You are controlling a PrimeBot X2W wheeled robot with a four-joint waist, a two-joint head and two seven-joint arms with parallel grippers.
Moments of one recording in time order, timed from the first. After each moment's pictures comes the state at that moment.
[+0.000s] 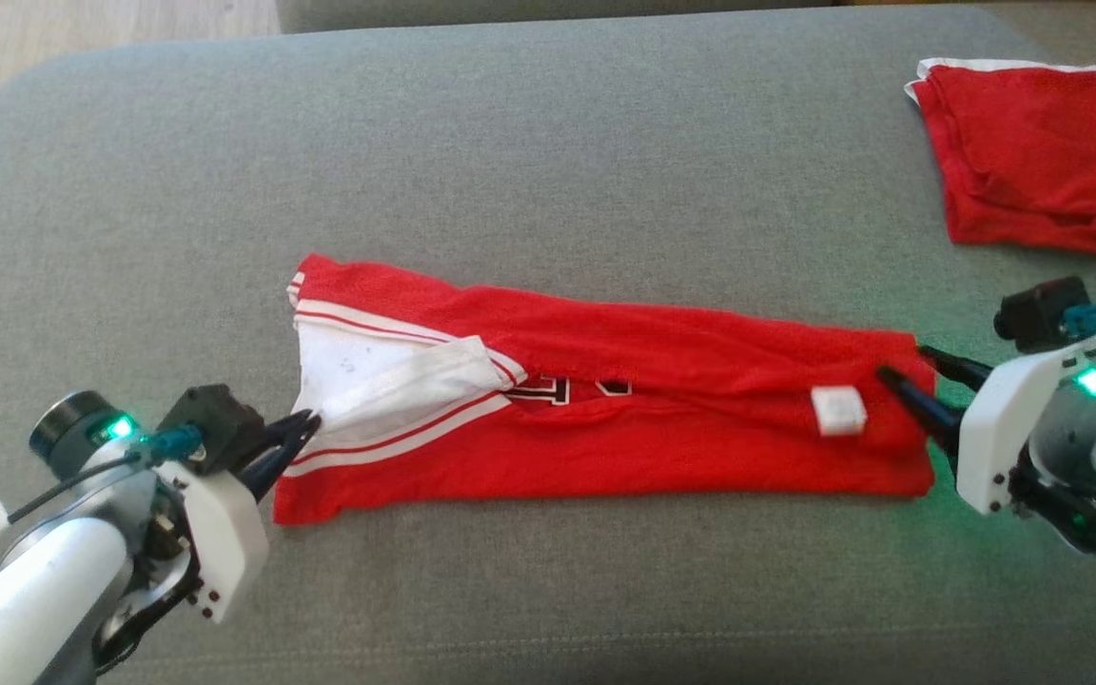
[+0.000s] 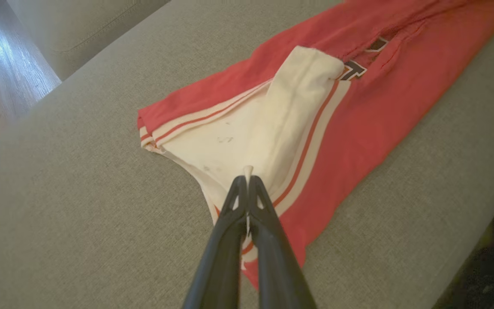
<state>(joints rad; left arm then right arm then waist) -0.41 0.71 -0.83 0.18 -0.48 -0.12 0.07 -0.55 -0.68 0.87 0.48 0.92 0.12 0.22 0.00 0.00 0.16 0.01</state>
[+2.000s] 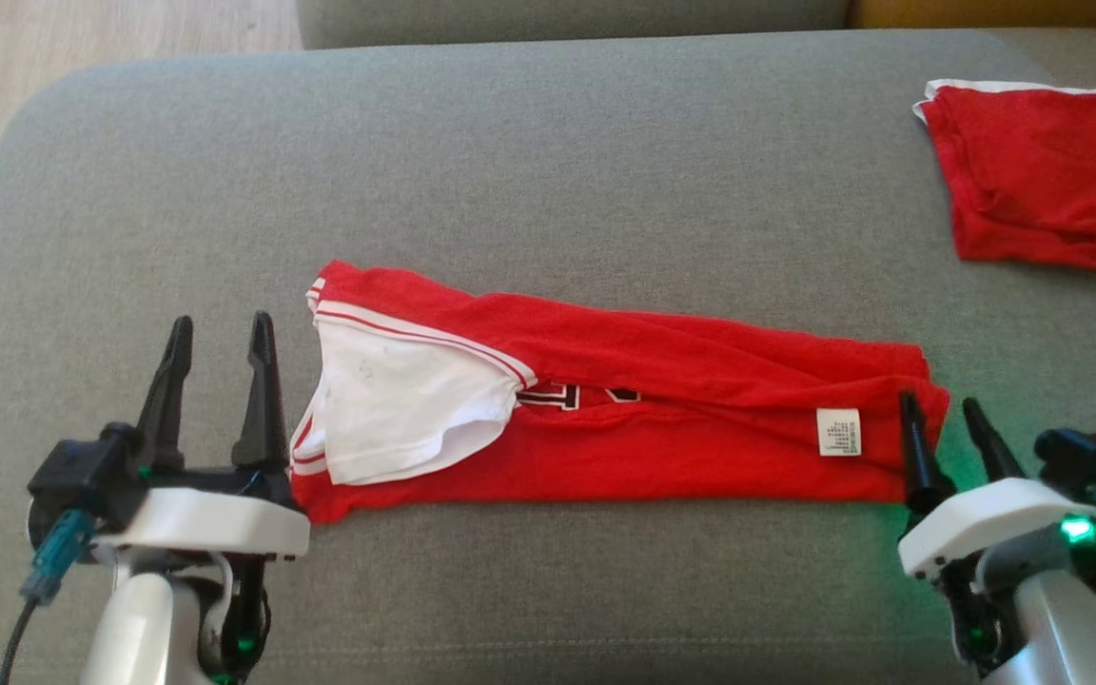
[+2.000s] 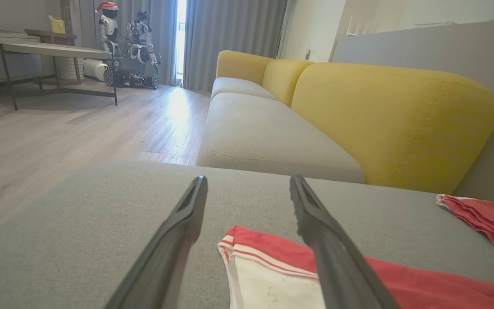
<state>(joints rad) -0.09 0.05 -0.04 0.11 -0.23 -0.06 -0.26 -0.15 -0.11 -0.01 0.48 0.36 0.12 -0.05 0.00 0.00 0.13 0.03</state>
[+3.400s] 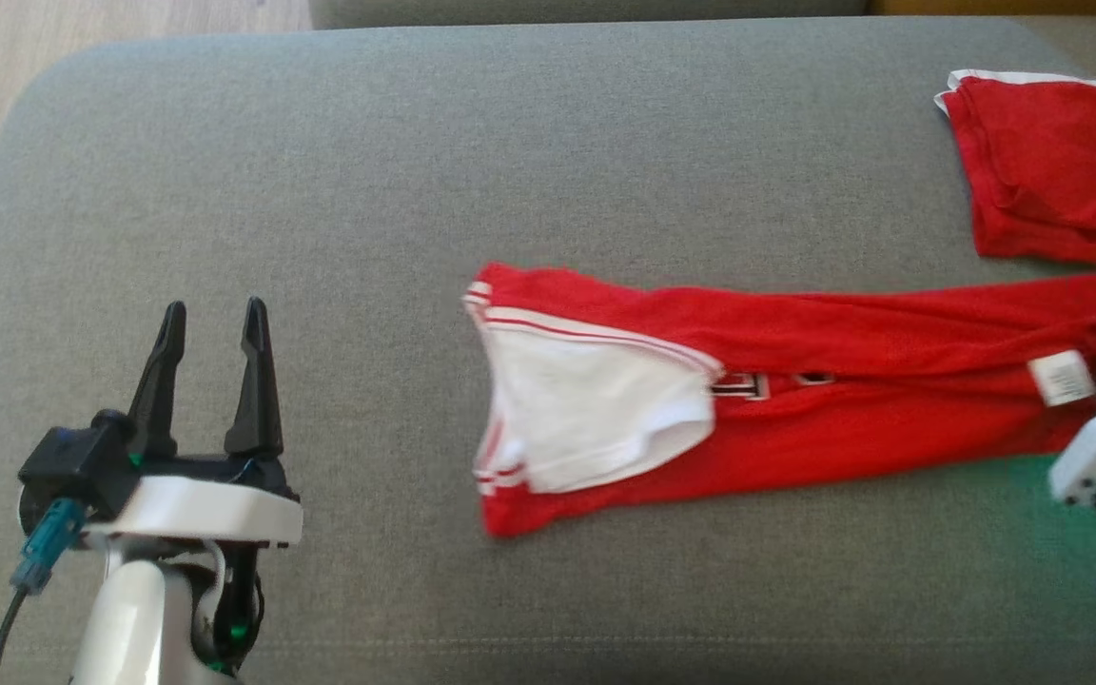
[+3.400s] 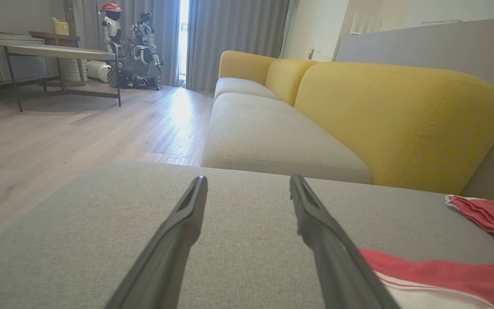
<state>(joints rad) -0.12 0.04 -0.01 0.12 -0.21 -0.10 -0.26 -0.31 -0.23 -0.25 0.59 0.12 0.12 0.06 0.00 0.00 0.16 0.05</state>
